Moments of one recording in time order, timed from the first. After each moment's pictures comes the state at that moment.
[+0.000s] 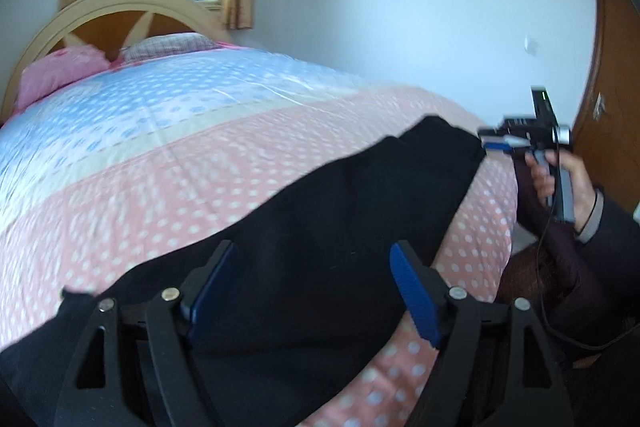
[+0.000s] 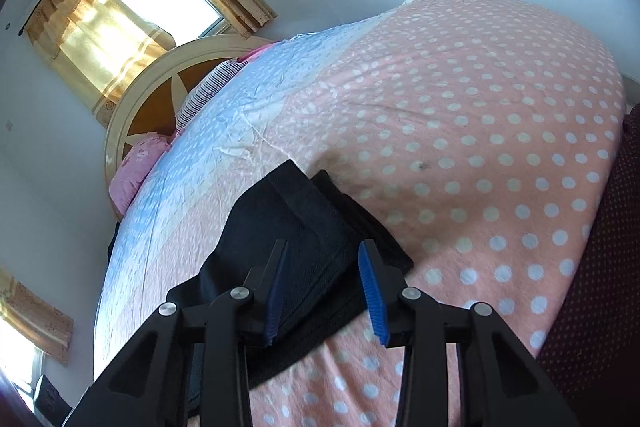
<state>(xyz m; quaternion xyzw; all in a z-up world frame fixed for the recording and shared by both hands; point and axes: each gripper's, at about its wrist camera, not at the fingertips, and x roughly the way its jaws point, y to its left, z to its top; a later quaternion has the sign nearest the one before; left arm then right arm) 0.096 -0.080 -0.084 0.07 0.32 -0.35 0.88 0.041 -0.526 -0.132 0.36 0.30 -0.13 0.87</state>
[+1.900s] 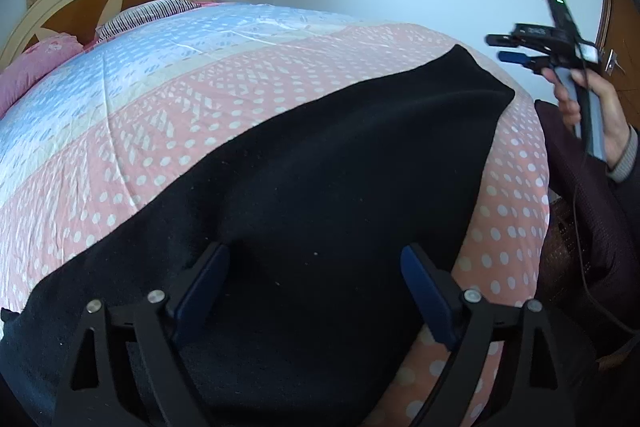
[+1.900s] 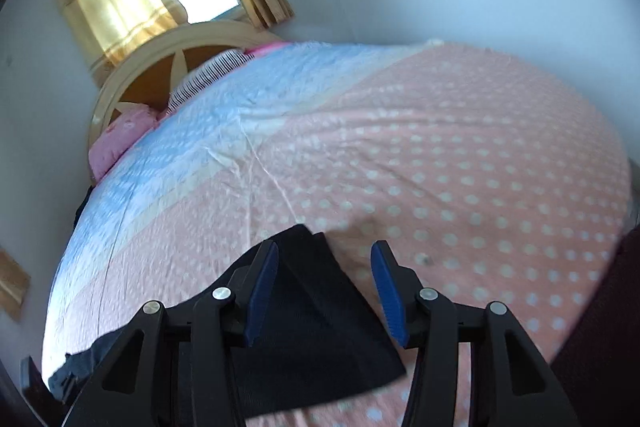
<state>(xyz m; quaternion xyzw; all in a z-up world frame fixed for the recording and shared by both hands) 0.113 -0.143 -0.131 0.12 0.38 -0.34 0.85 0.097 -0.543 -0.108 0.26 0.33 -0.13 0.90</state>
